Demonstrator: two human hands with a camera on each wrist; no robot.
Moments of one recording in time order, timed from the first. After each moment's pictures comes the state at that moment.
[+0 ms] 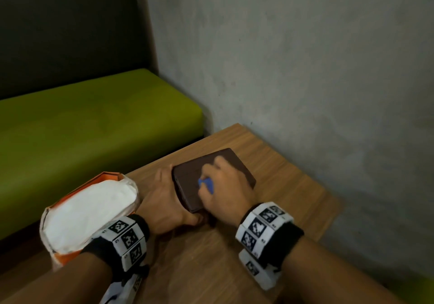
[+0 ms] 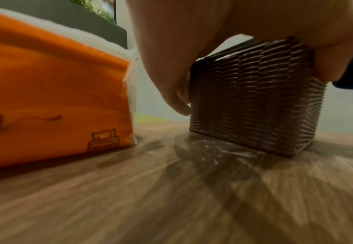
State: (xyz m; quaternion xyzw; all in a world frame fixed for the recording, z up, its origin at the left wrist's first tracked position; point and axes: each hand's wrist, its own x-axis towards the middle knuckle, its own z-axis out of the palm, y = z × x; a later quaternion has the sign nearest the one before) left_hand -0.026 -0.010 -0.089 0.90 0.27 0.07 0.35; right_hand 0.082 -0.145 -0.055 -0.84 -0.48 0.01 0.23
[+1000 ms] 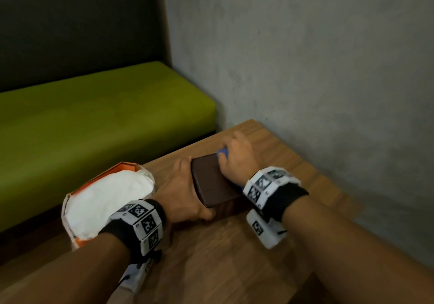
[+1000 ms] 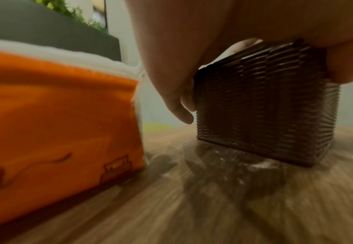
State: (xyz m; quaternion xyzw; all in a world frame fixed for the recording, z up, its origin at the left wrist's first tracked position) left_hand -0.022 -0.001 -0.087 0.91 0.25 0.01 0.34; right_hand 0.123 -0.099 -0.051 -0.87 -0.45 -0.01 0.19
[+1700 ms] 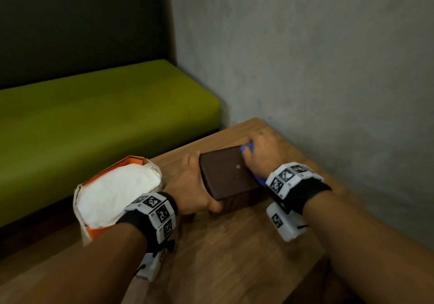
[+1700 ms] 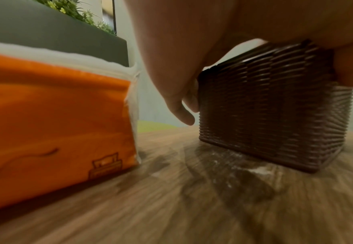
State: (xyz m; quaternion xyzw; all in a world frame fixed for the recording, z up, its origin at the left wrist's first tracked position) left_hand -0.020 -0.005 -0.086 0.90 0.26 0.02 0.36; right_hand 0.145 -0.120 -0.055 -0.91 -0.37 -0.01 0.19
